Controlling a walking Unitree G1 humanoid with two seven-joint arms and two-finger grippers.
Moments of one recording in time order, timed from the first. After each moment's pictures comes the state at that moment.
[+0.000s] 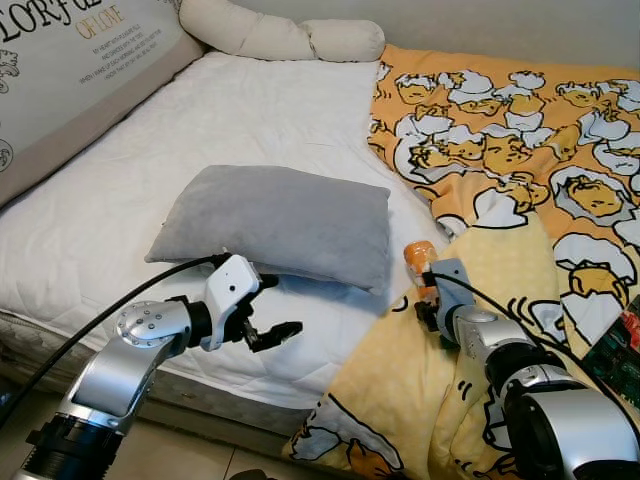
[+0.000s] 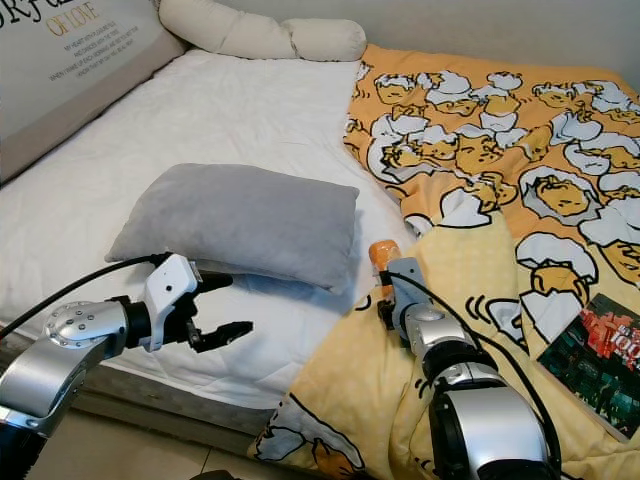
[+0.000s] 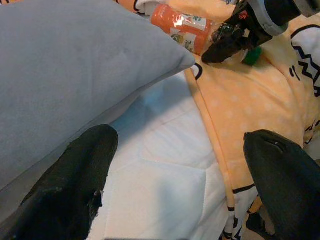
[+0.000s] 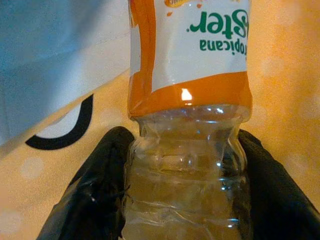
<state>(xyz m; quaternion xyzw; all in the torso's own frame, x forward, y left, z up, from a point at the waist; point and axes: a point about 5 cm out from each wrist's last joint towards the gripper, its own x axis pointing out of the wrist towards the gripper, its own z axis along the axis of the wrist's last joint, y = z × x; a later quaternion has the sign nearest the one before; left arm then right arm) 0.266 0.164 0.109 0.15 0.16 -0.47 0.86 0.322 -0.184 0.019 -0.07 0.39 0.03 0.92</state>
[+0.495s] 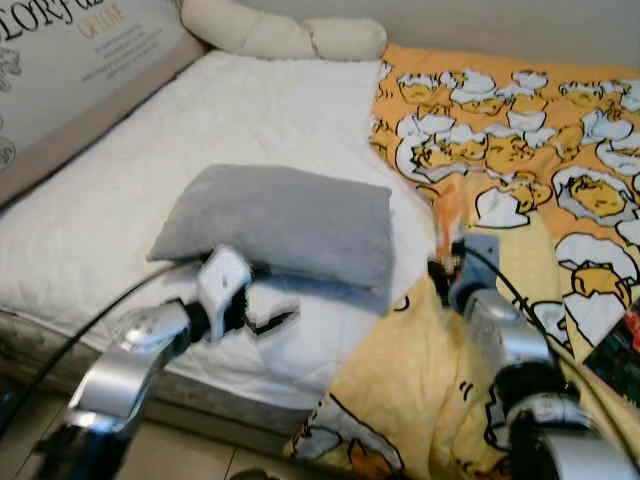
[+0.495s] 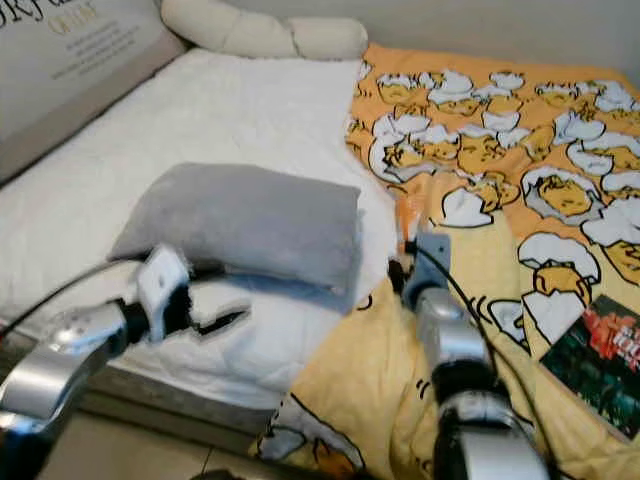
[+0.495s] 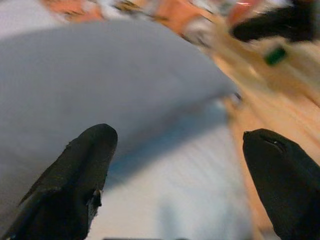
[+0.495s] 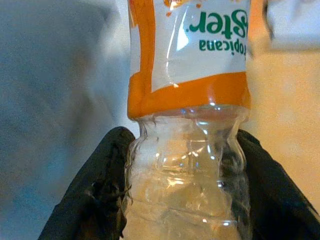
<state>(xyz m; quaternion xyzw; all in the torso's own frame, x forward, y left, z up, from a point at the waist) 0.277 0.165 0.113 0.10 0.11 -0.37 0.92 0.332 -0.185 0.065 0.05 0.17 -0.01 0.98</state>
